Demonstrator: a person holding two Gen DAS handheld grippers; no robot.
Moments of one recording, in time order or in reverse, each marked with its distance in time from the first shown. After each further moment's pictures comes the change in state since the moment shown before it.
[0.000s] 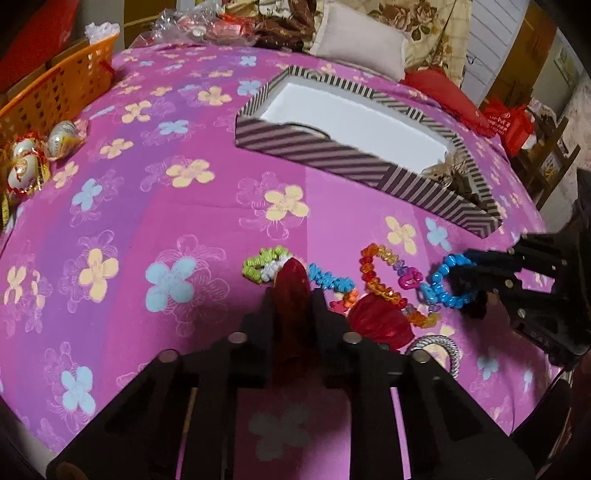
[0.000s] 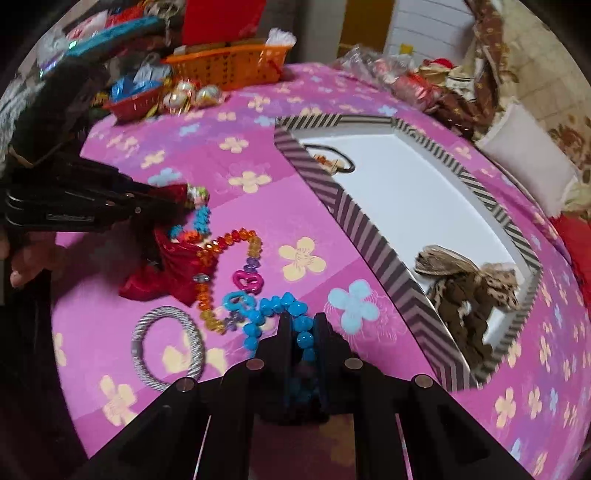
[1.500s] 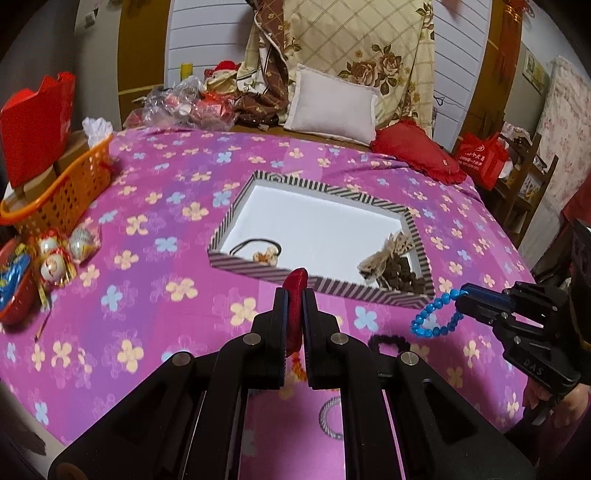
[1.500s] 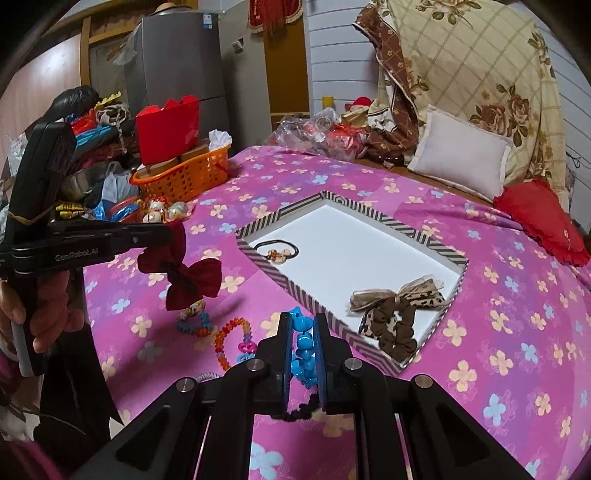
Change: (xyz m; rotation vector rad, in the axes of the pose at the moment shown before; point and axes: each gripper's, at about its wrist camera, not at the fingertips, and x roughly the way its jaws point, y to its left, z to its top) left arm -0.091 -0.059 0.056 0.080 -0.217 0.005; right arm -0.107 -0.027 0.003 0.273 -0.261 -0.056
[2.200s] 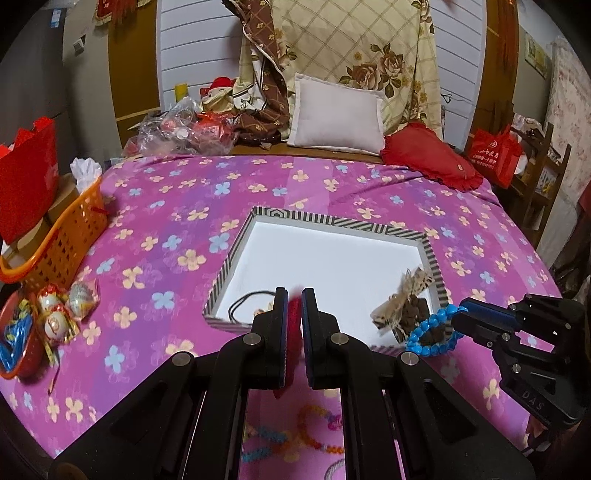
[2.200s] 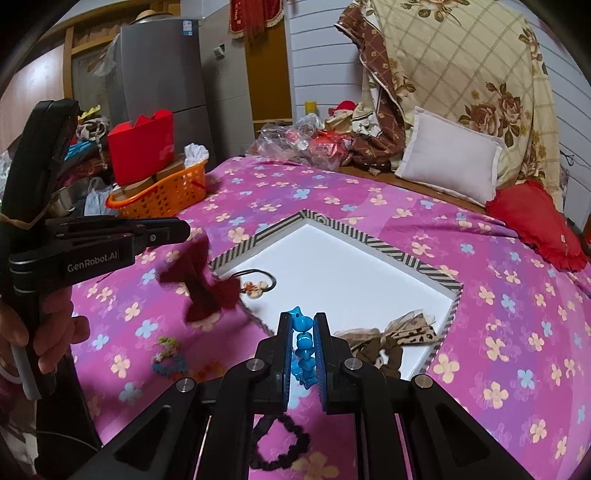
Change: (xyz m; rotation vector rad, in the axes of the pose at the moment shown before) left arm 0.044 -0.019 0.058 0.066 -0.029 0.076; right arm 0.032 -0.023 0.043 0.045 -0.015 -0.043
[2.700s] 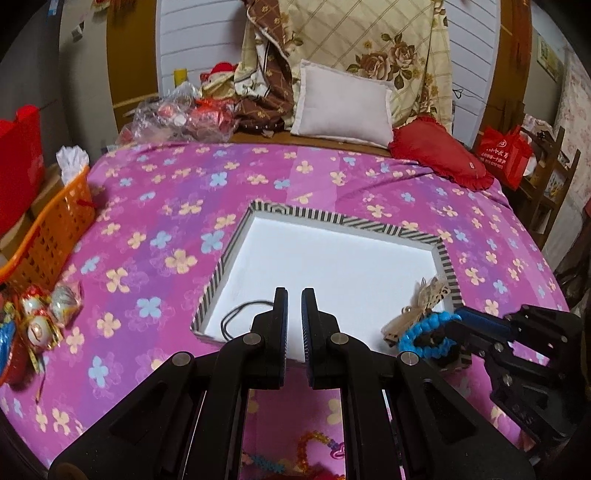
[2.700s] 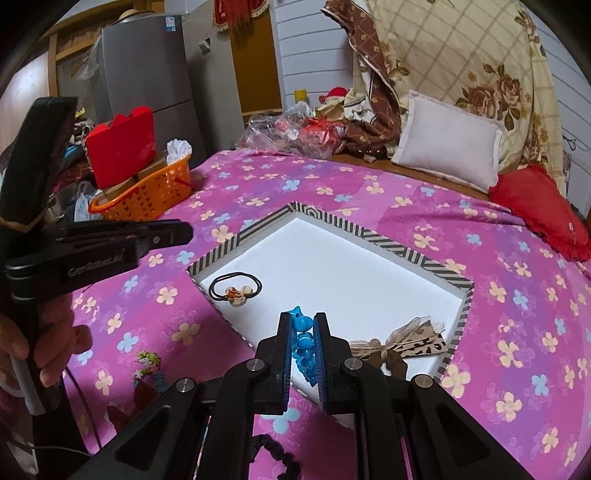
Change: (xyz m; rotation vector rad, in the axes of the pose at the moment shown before) left arm 0.044 0.008 0.011 -0.037 0.054 -0.014; right arm 0.043 -0.016 0.009 0.041 0.041 0.000
